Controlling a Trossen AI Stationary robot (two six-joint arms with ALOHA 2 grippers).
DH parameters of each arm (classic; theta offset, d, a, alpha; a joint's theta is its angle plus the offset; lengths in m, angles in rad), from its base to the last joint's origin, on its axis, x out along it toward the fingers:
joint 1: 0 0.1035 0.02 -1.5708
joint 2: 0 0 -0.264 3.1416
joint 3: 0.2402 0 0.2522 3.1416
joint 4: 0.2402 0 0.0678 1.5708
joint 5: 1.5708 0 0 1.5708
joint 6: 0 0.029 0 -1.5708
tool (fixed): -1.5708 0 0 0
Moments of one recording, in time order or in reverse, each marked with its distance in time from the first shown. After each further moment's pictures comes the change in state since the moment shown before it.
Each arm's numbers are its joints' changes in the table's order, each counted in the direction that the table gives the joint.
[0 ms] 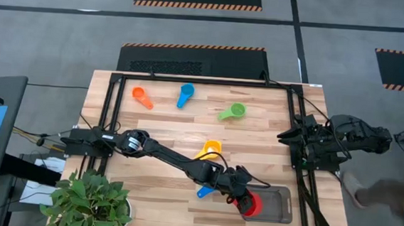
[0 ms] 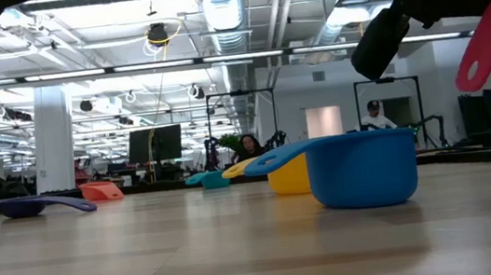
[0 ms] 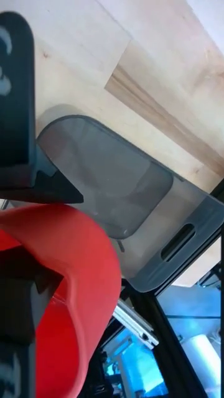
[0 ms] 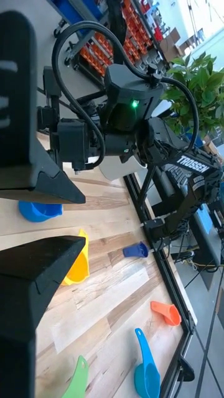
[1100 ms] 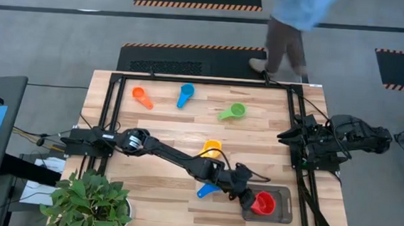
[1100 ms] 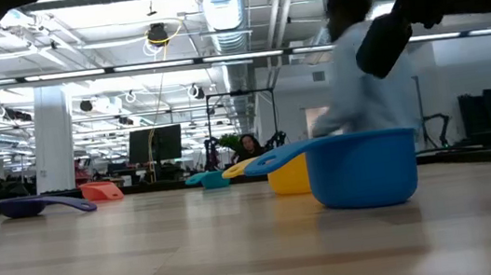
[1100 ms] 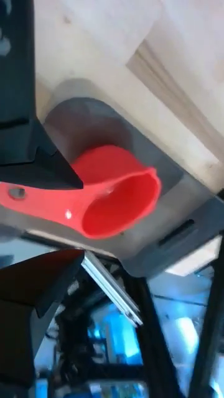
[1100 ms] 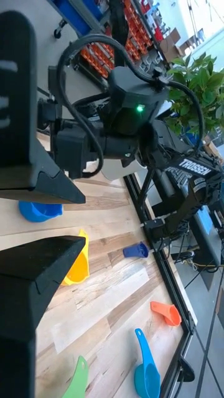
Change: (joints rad) left arm 0.032 -0.001 0.016 -0.027 -0.088 -0.184; right arm 0.000 0.000 0.000 0.000 0.002 -0.001
